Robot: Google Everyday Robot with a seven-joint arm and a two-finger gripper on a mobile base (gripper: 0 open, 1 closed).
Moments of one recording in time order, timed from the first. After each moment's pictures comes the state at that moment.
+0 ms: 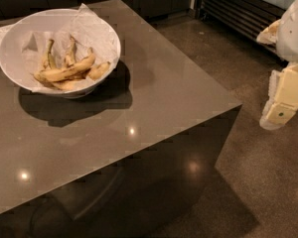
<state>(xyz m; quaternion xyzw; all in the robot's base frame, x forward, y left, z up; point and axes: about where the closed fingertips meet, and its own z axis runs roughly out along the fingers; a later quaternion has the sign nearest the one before) 0.438 -0.217 0.977 -0.60 0.78 -0.04 0.16</state>
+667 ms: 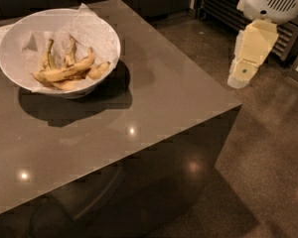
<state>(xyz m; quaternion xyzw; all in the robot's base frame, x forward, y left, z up) 0.498 -0.179 1.011 -0.59 0.79 -0.06 0.17</state>
